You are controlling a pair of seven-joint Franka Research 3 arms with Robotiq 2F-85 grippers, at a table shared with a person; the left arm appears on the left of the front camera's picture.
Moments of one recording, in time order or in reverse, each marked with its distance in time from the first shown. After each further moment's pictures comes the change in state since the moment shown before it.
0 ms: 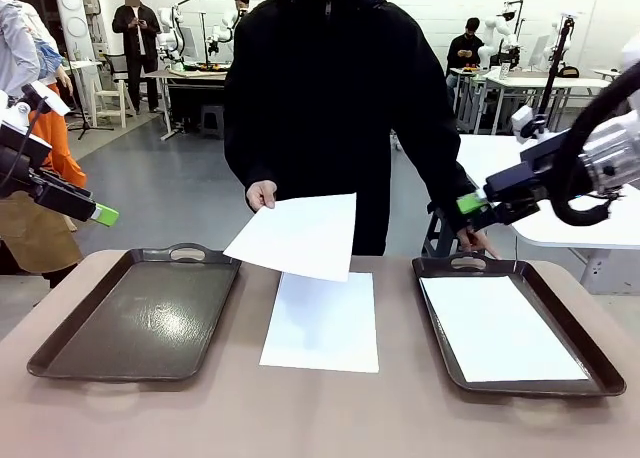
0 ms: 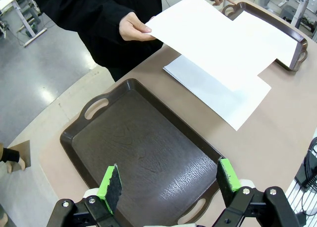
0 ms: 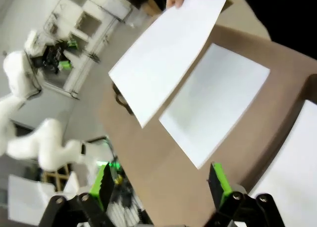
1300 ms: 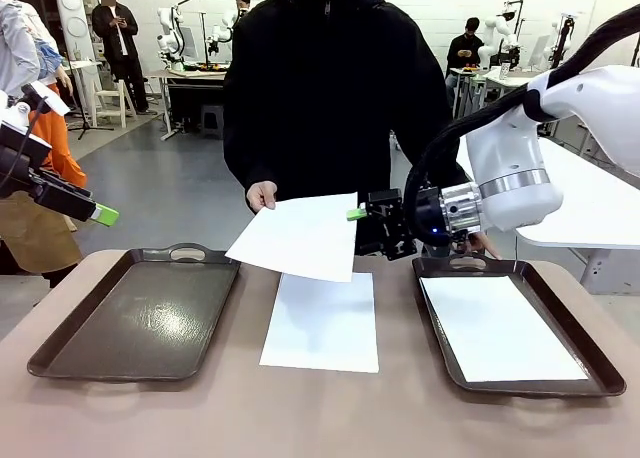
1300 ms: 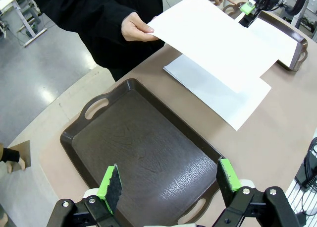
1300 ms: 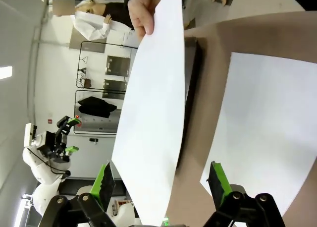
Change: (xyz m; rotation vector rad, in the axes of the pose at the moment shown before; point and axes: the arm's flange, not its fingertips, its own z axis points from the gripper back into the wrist) left arm 0.000 0.000 0.000 0.000 0.000 0.000; right arm 0.044 -0.052 -0.186 0.187 -0.071 -0.420
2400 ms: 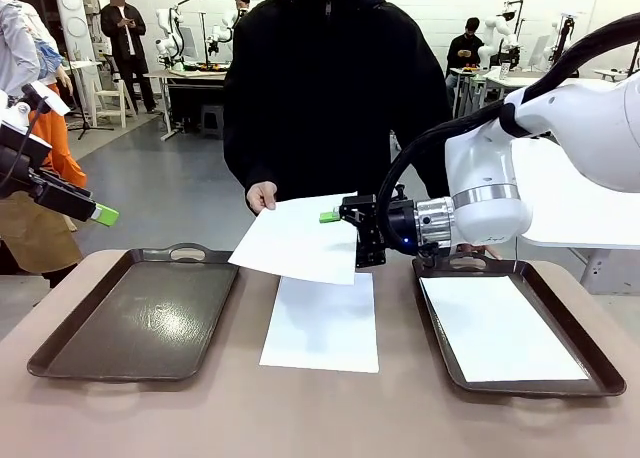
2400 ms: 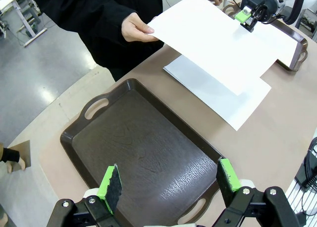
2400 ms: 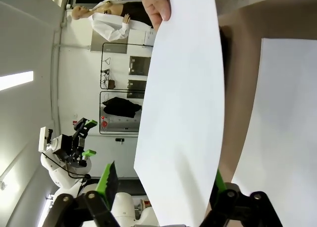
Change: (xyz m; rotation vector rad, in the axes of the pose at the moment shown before) left arm 0.000 0.000 0.000 0.000 0.000 0.000; right arm -0.015 -0.004 -0.046 0.128 0.019 -0.081
